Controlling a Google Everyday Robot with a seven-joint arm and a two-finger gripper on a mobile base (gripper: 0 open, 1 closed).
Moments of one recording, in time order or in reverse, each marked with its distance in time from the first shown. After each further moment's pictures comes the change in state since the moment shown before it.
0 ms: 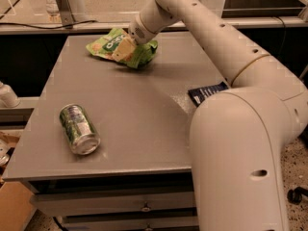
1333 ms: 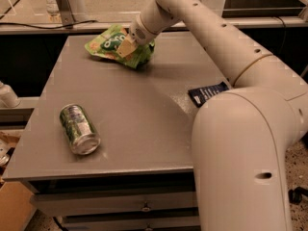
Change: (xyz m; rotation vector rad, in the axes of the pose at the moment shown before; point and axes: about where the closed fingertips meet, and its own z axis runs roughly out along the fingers) arm 0.005 0.002 -0.002 0.001 0.010 0.014
